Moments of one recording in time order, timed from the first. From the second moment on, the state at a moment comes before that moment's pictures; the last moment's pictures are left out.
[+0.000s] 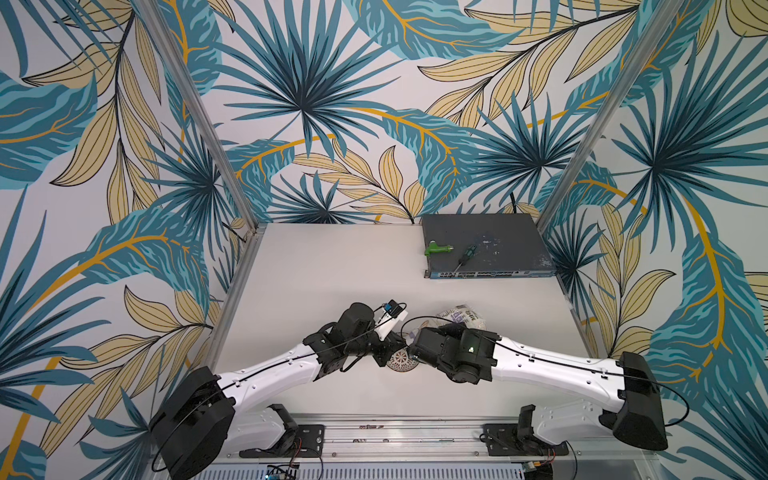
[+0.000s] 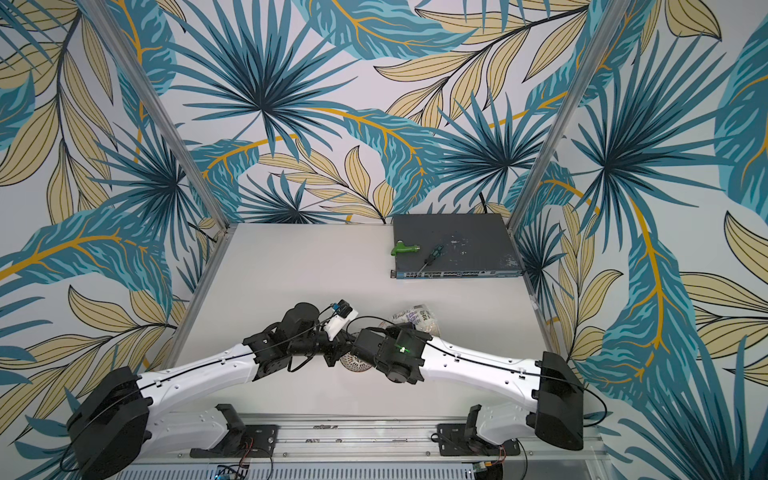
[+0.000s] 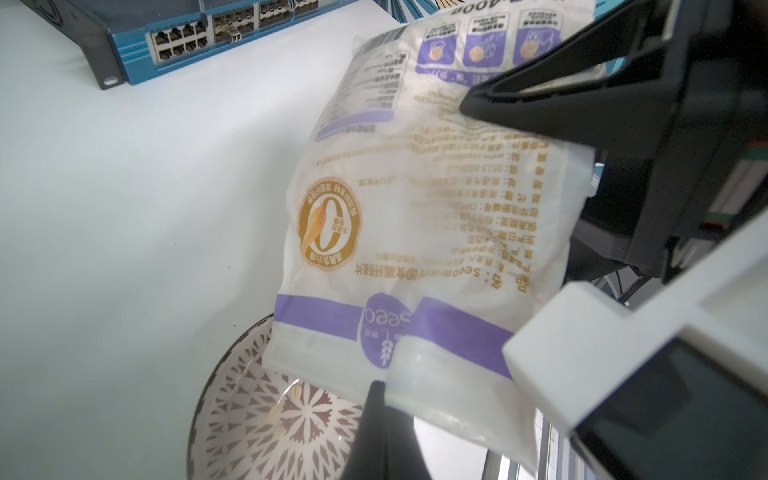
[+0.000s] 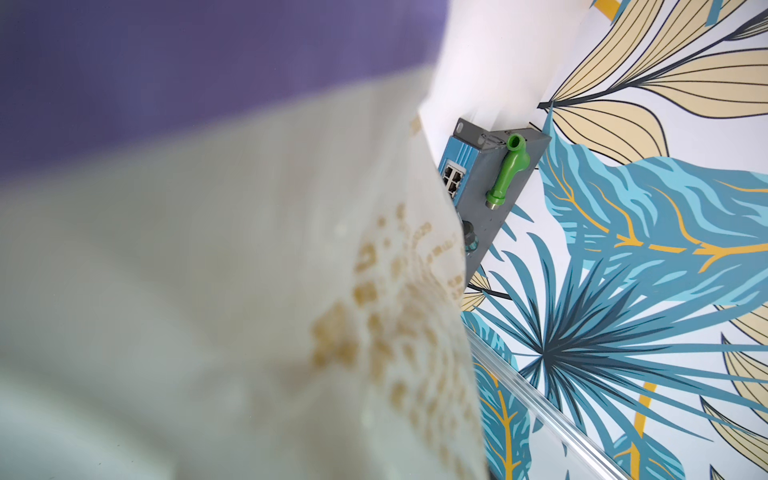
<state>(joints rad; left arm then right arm) -0.78 1.24 0.61 0.04 0.44 -0.21 1.28 1.35 1.03 -1.03 0.86 -0.68</state>
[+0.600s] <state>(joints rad) -0.78 1.25 0.61 0.07 0.44 -0.22 1.33 1.29 0.94 -0.92 0.99 -0.78</state>
